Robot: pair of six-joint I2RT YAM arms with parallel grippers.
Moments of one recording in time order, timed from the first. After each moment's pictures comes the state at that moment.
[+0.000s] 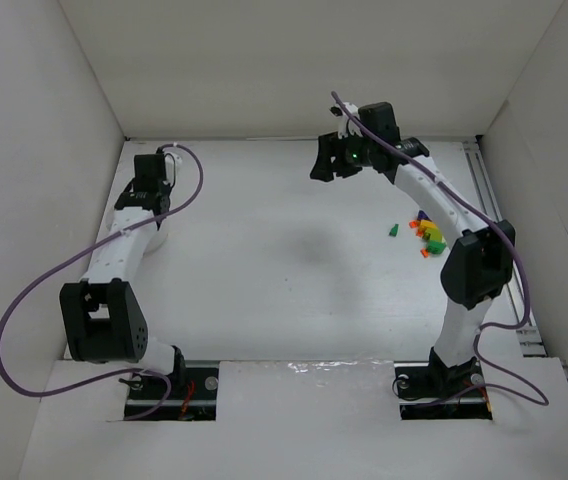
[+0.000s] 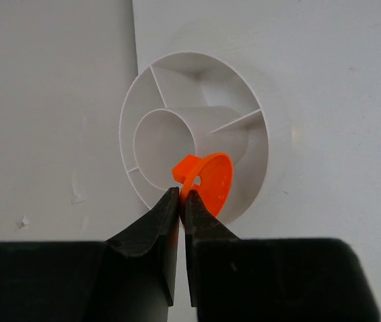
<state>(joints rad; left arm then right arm) 0.00 1.45 1.15 -0.47 -0.39 0.43 0.38 1.88 1.80 -0.55 -0.41 0.10</state>
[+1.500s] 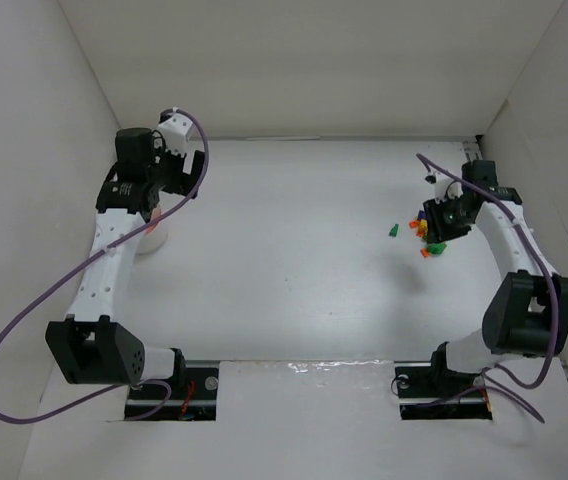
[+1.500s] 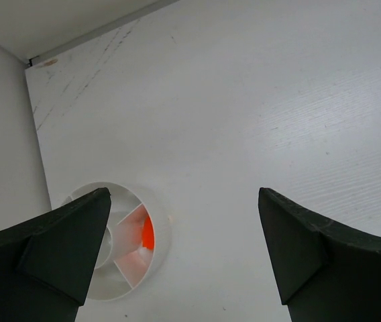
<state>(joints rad) -0.04 1.33 1.36 -0.55 0.14 0.30 -0.14 1.53 1.24 -0.84 -0.24 -0.36</state>
